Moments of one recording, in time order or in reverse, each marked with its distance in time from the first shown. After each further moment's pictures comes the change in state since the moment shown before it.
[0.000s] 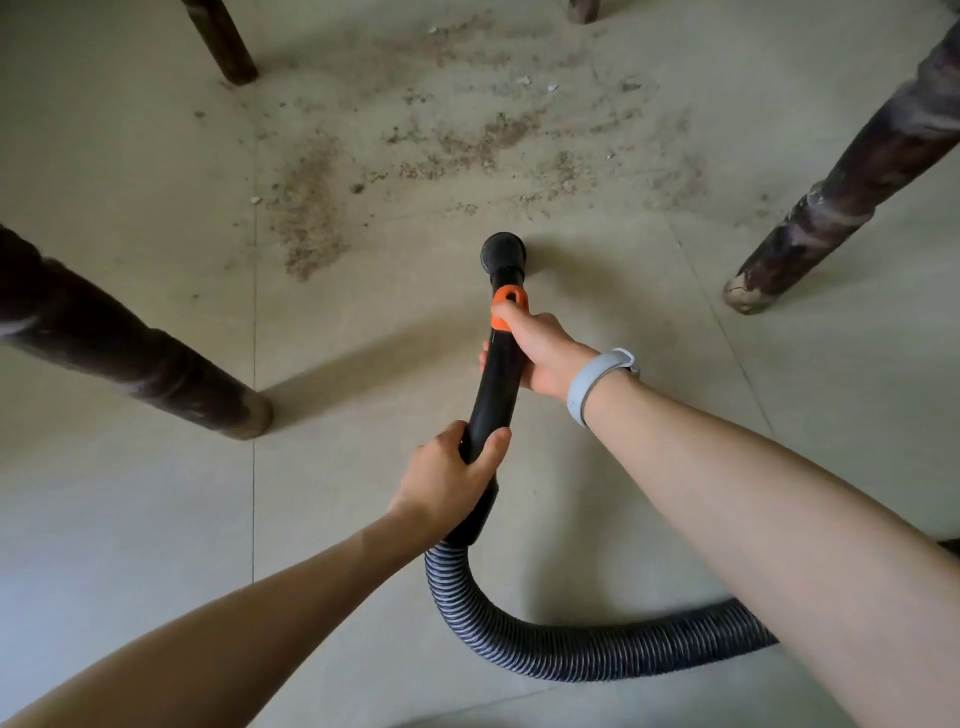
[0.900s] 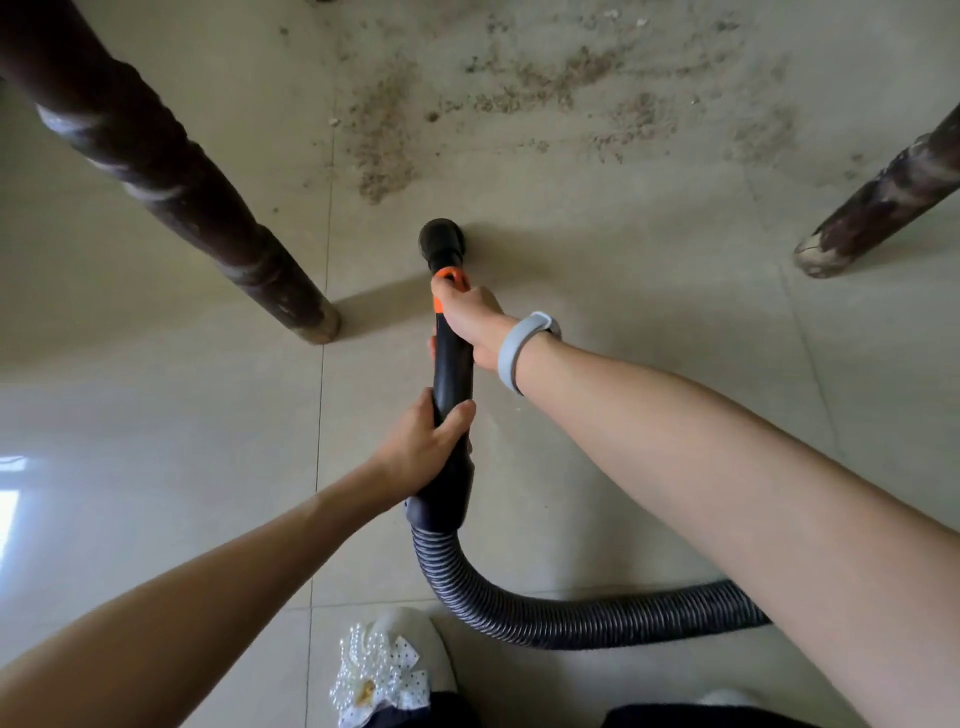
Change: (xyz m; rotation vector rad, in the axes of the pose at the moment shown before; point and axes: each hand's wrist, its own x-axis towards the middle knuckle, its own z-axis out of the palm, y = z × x) left_hand -0.071 -0.042 -0.045 -0.294 -0.054 -0.164; right_hand -0.055 0.047 0.105 -0.253 -0.132 -0.016
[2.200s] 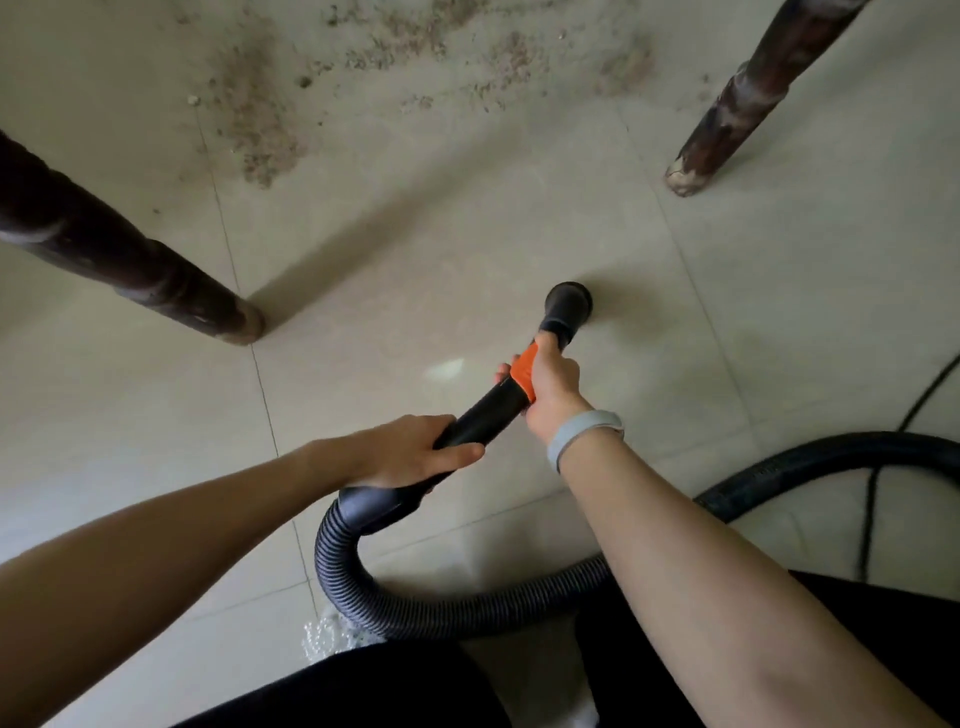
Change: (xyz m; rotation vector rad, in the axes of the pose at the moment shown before) left_hand -0.017 0.021 -0.001 0.643 -0.771 0.128; right_hand -0.079 0.084 -0.089 0.680 0.527 0.304
